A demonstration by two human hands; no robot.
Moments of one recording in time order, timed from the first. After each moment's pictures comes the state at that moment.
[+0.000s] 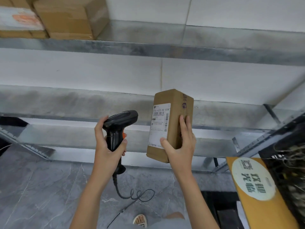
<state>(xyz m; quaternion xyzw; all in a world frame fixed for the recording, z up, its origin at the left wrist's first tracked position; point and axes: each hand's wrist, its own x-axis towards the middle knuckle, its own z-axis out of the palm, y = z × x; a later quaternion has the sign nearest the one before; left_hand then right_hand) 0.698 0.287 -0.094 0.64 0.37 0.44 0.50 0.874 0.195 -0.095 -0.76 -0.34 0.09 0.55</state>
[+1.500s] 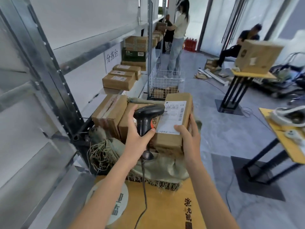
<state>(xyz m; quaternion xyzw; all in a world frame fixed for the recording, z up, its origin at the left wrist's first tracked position) 1.205 -0.104 -0.026 0.69 -0.22 -0.01 0.69 1.139 -0.252 -0.031 -0.59 0.22 -0.28 0.73</state>
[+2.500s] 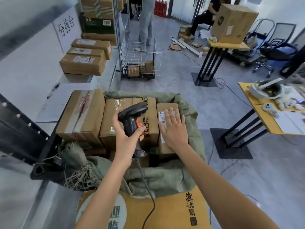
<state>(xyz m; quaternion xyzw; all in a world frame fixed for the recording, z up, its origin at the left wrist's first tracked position) 1.322 -0.137 -0.093 0.60 -0.09 -0.19 0.77 1.272 -0.316 -0.126 -0.96 0.27 -0.02 0.08</state>
